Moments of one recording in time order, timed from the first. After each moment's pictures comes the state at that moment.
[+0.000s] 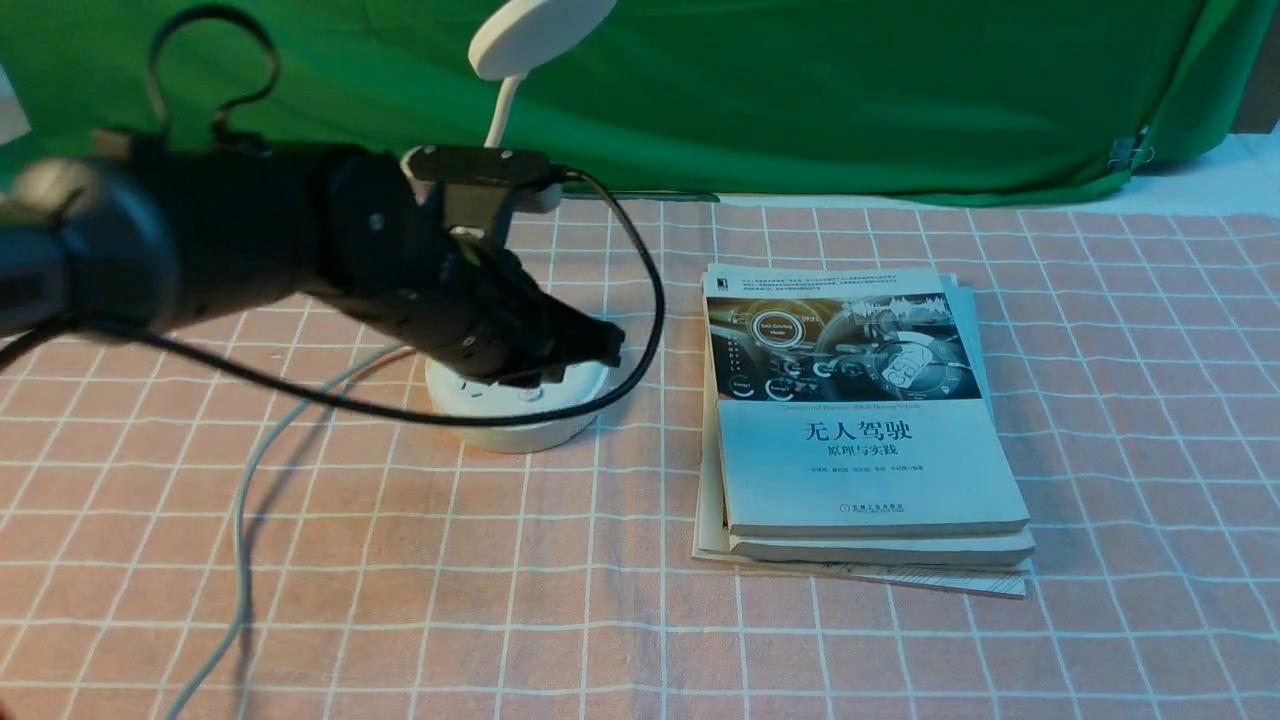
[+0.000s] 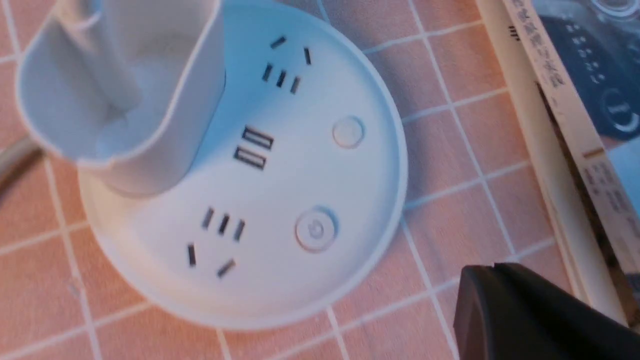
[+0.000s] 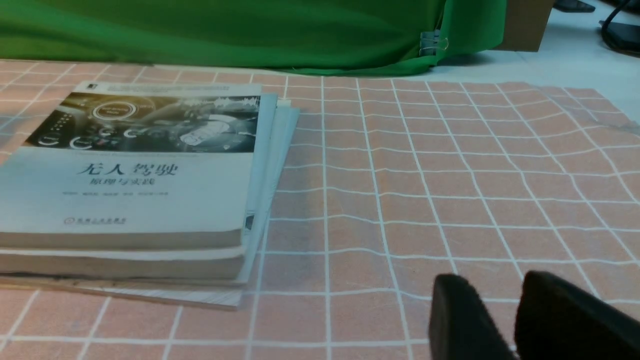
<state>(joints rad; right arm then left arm) 0.01 0.00 0.01 0.05 0.25 -0.07 -0.45 1.82 -1.31 -0.22 0.52 0.05</state>
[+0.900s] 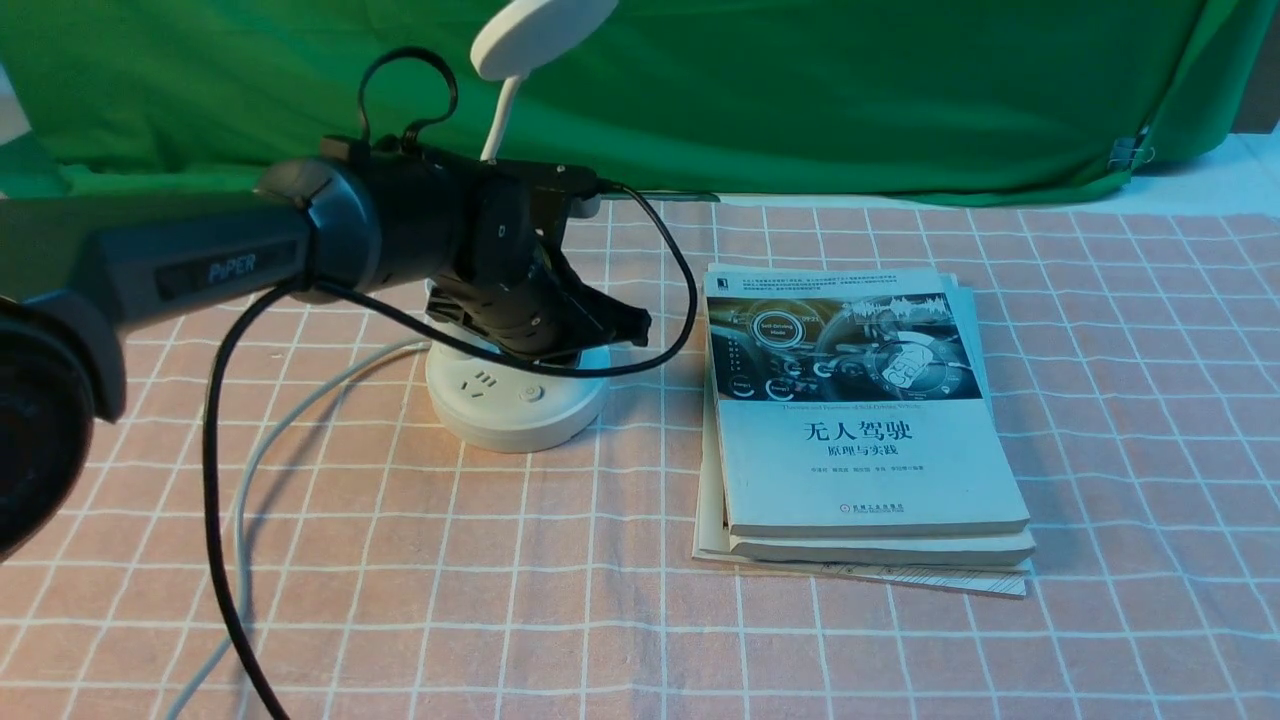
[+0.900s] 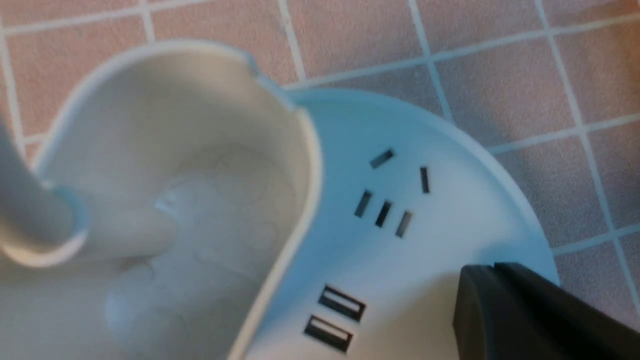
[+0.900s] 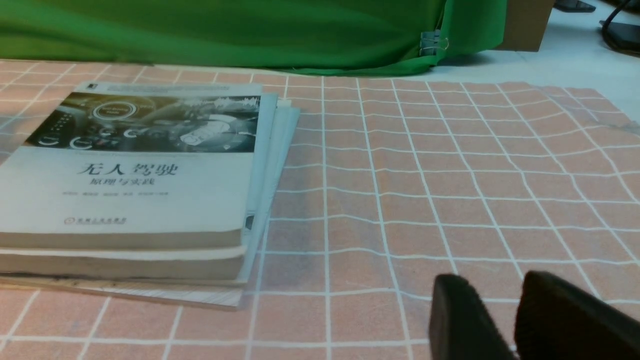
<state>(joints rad) 0.01 0.00 0.01 0.05 0.25 -0.07 -0.45 2.09 -1.53 -0.03 0.52 -0.17</state>
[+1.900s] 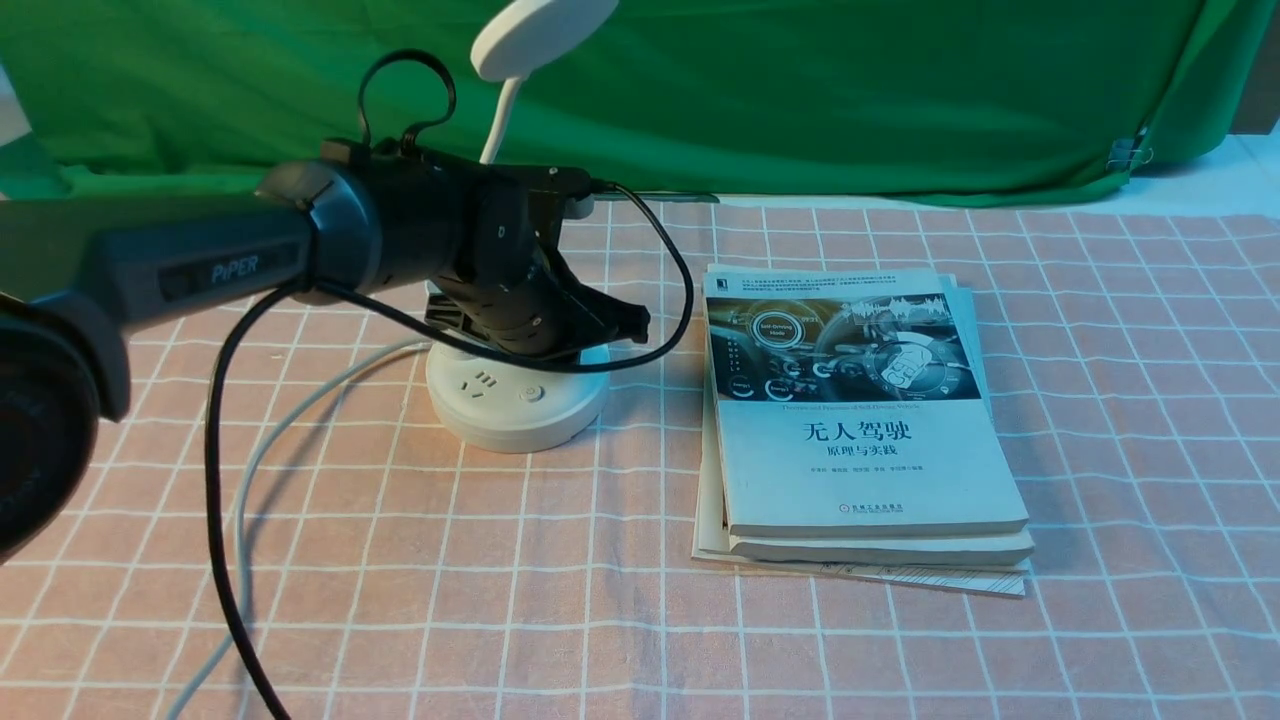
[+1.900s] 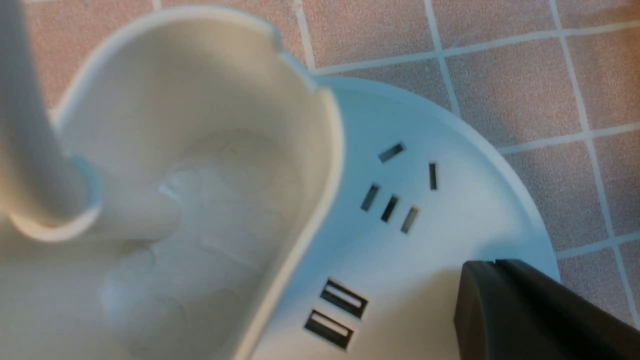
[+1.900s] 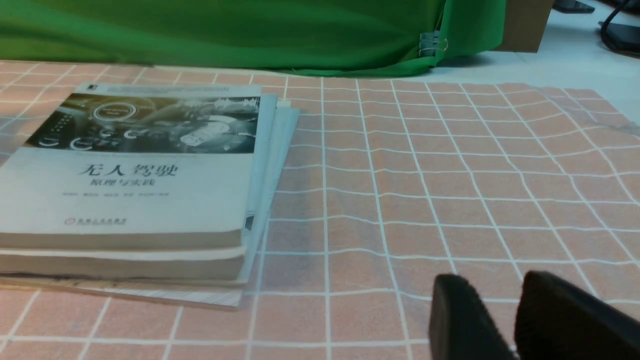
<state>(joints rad) 0.01 0.00 0.01 0.05 0.25 -0.07 -0.45 2.13 -1.51 -0.05 0.53 -0.20</state>
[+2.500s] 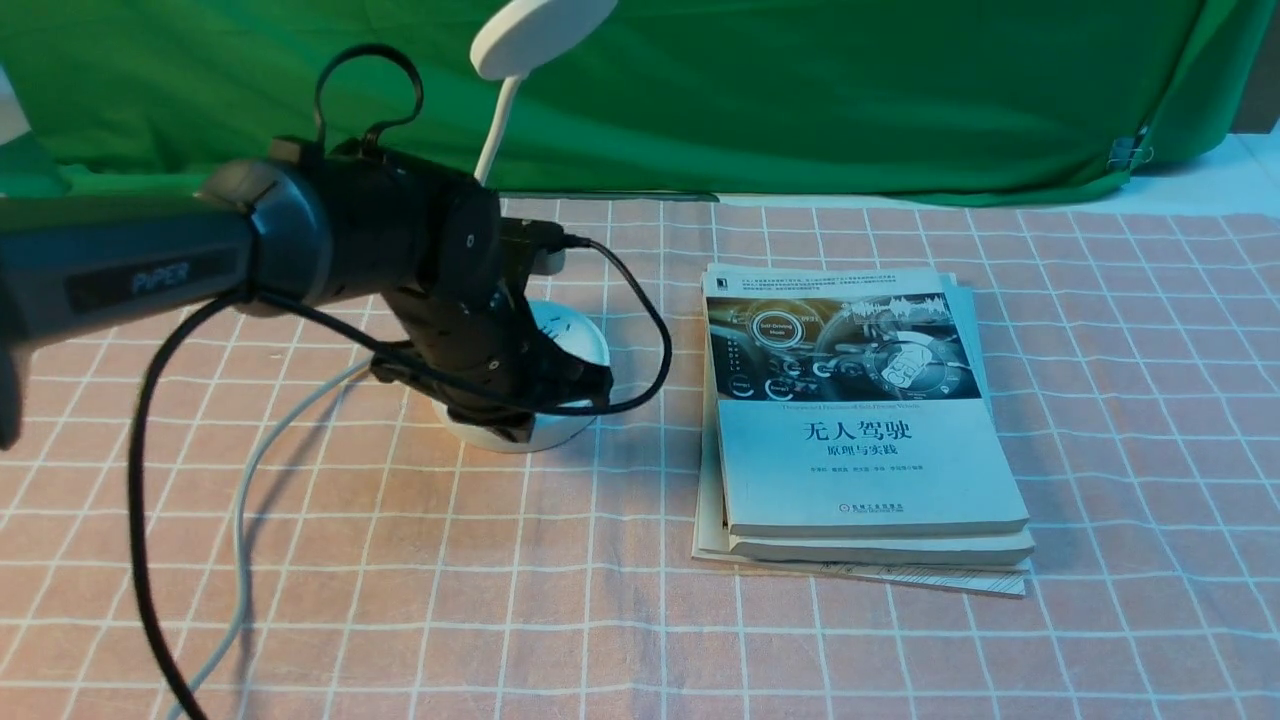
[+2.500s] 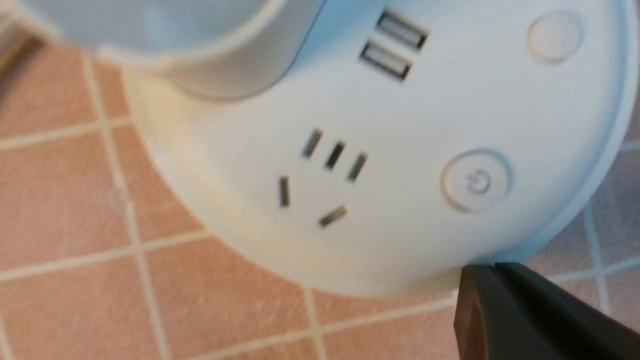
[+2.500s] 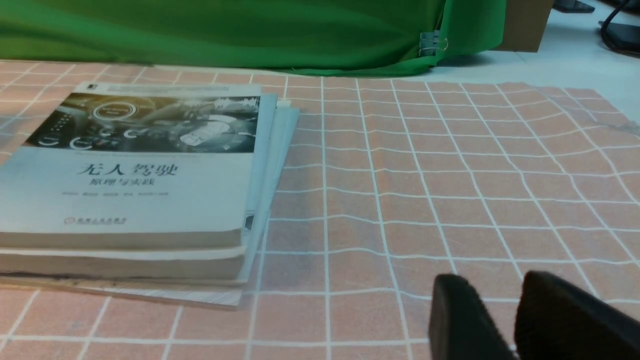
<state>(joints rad) 0.01 0.00 0.01 0.05 0.25 -0.07 -0.45 1.97 -1.40 -0.02 0.71 -0.20</state>
